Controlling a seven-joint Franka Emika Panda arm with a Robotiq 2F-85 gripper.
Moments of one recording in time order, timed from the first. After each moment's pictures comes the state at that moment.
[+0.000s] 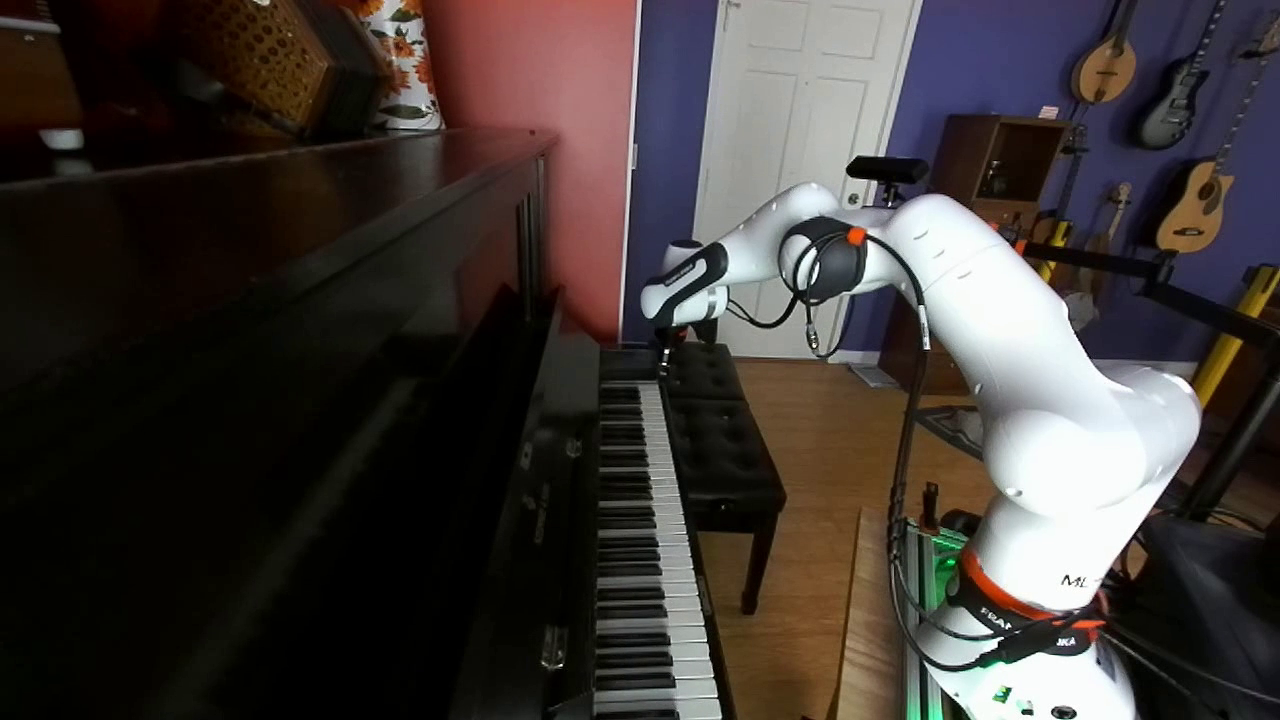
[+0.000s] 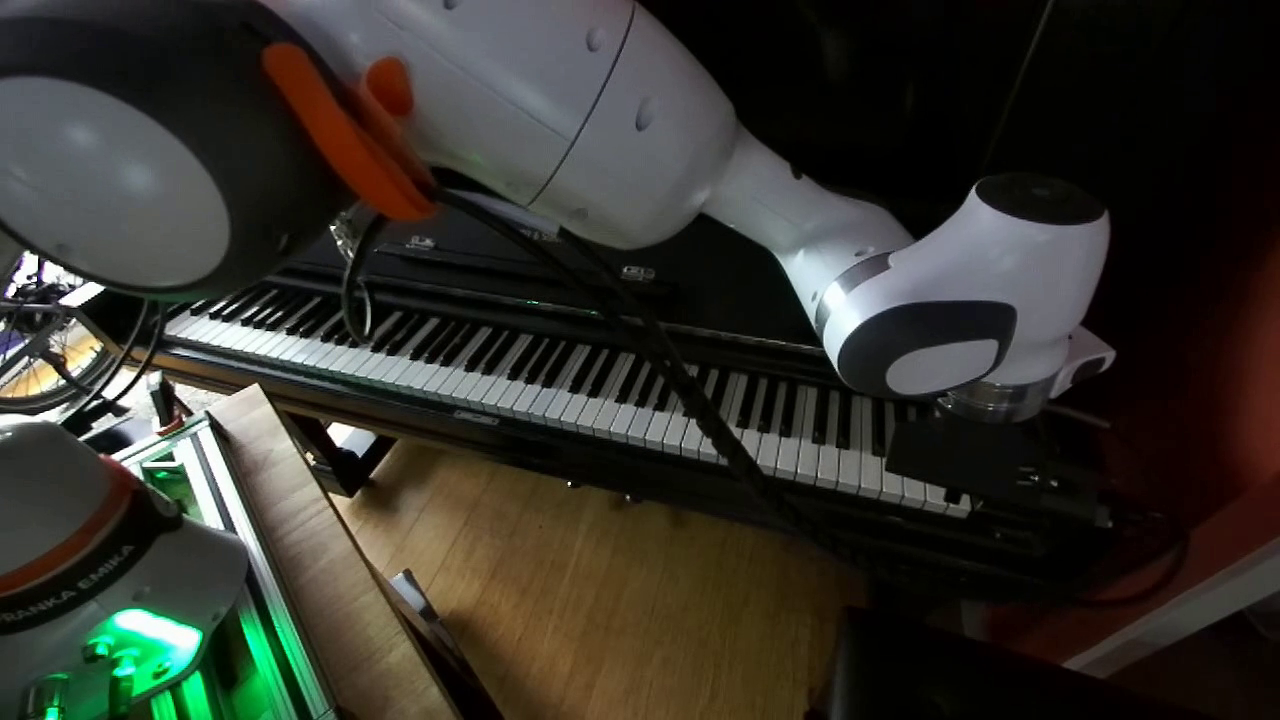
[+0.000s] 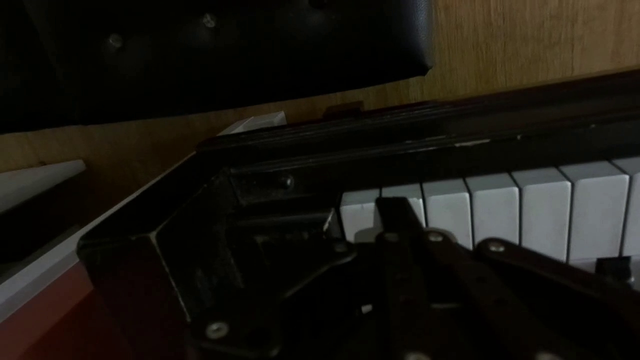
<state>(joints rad) -0.59 0.99 -0.08 -1.24 0.04 2.43 -0.97</state>
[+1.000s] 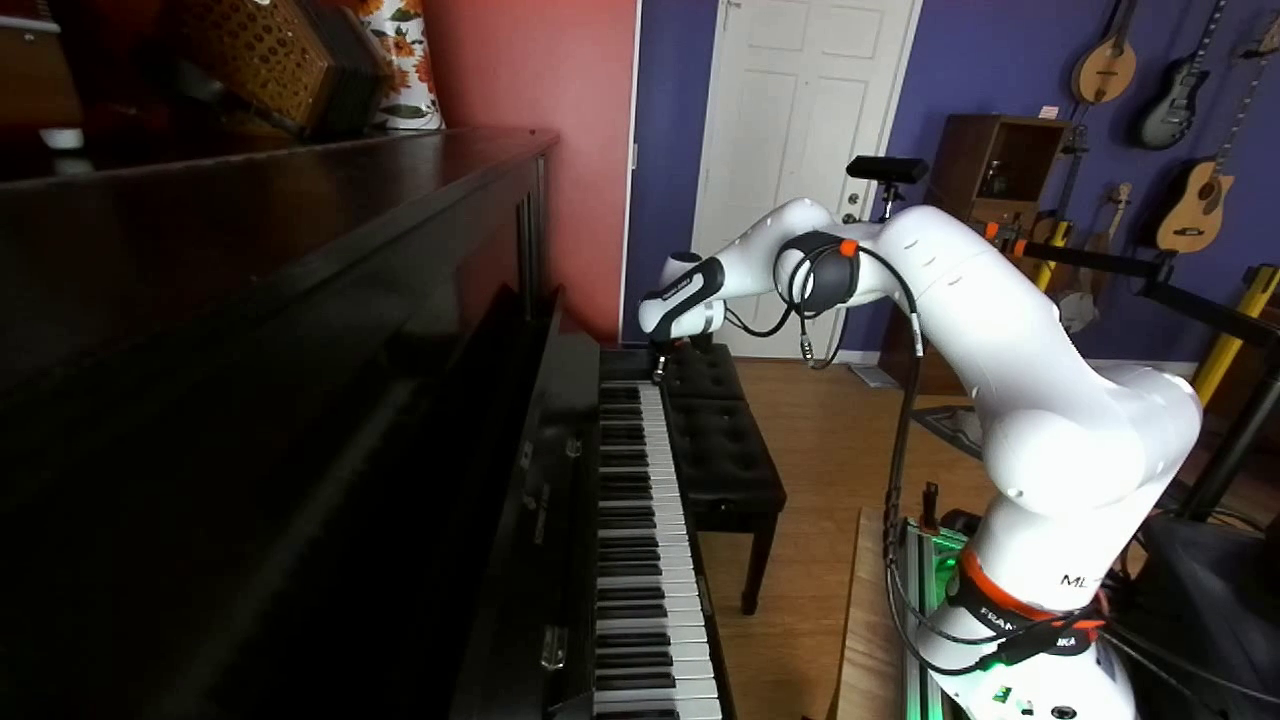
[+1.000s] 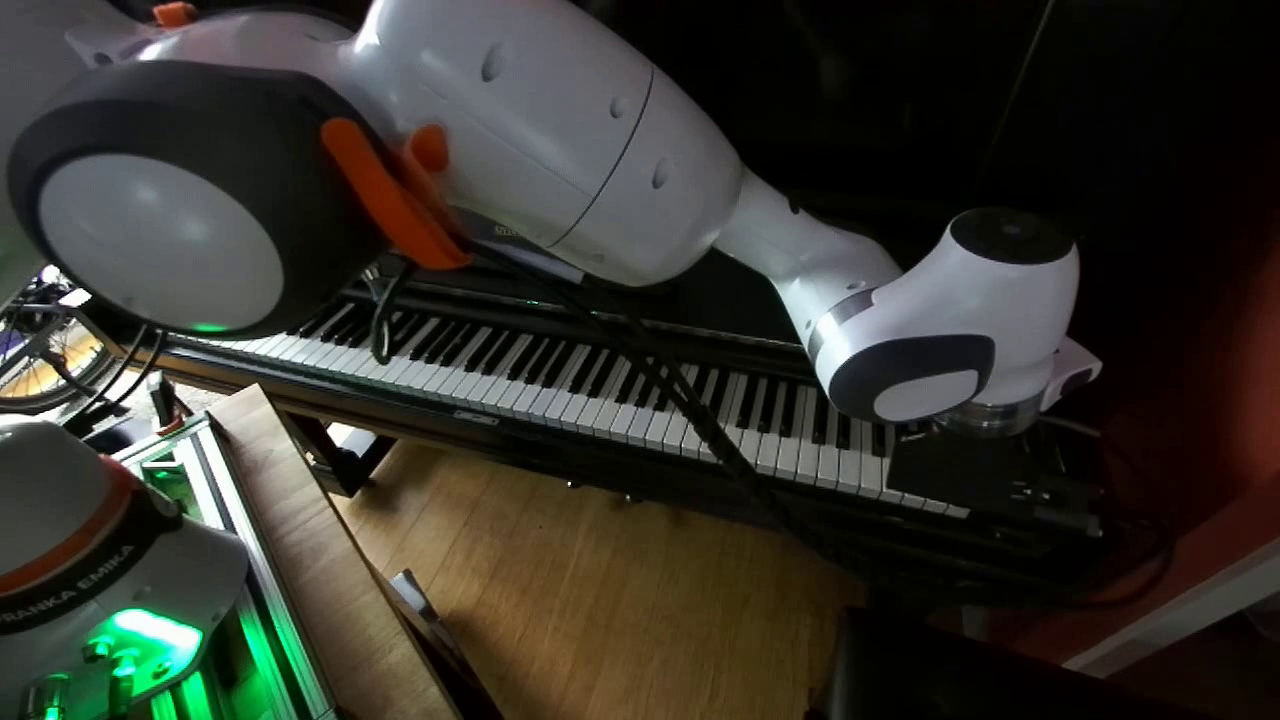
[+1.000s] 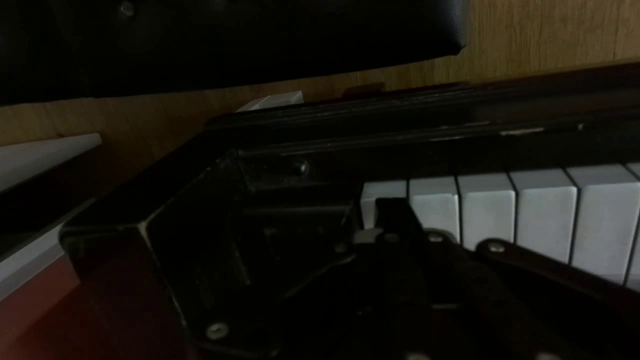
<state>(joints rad) -0.59 1.06 -0.07 -1.20 0.04 2.53 -0.99</state>
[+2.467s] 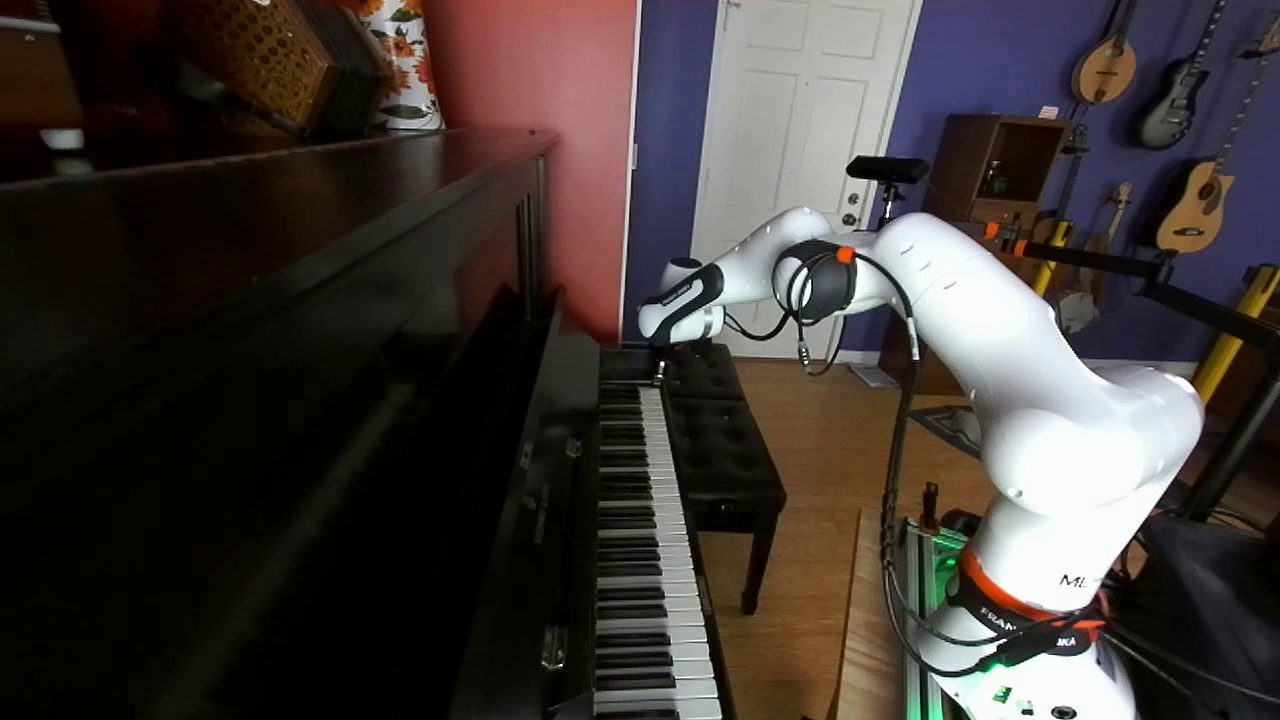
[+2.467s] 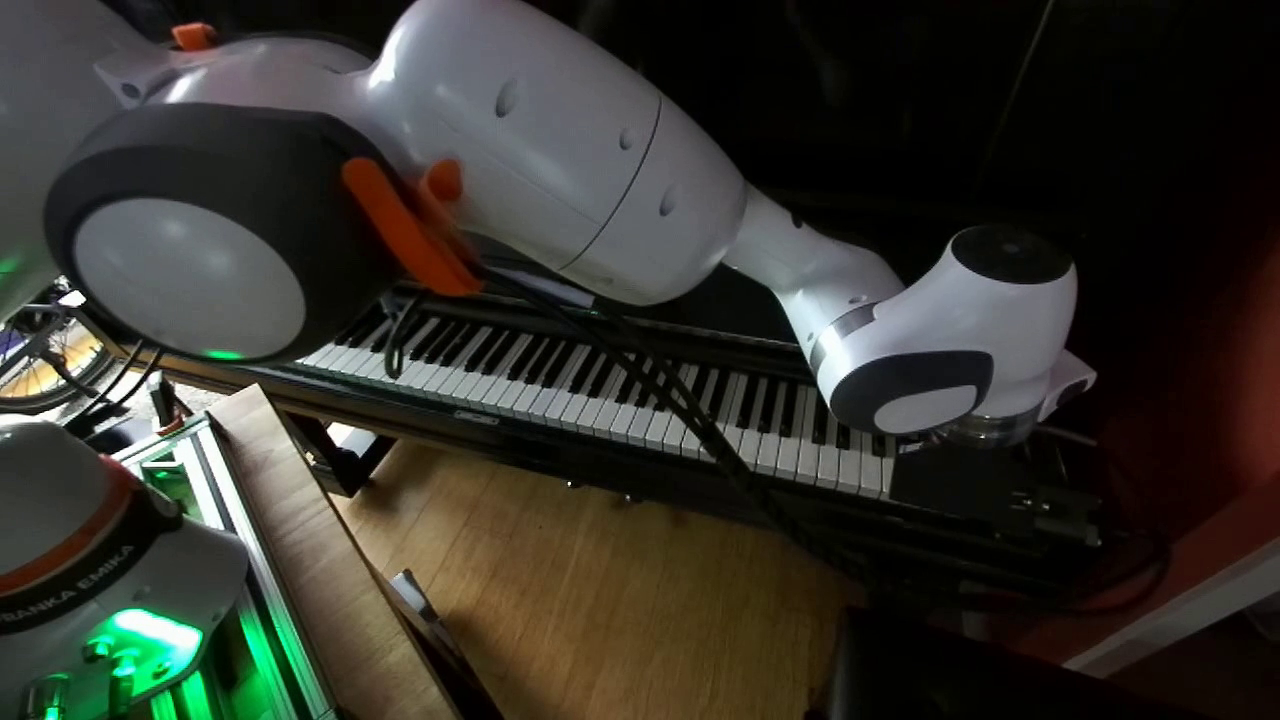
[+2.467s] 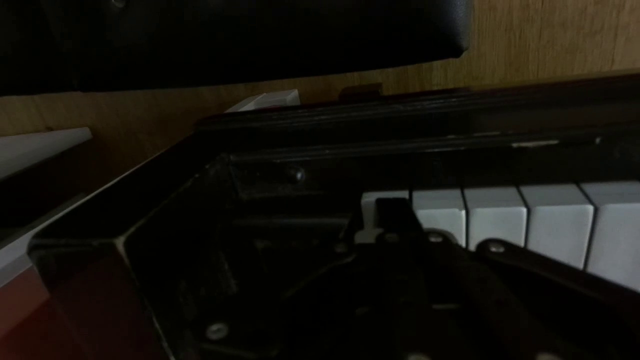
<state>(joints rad) -0.61 1.10 -0.05 -1.16 0.04 2.52 -1.02</state>
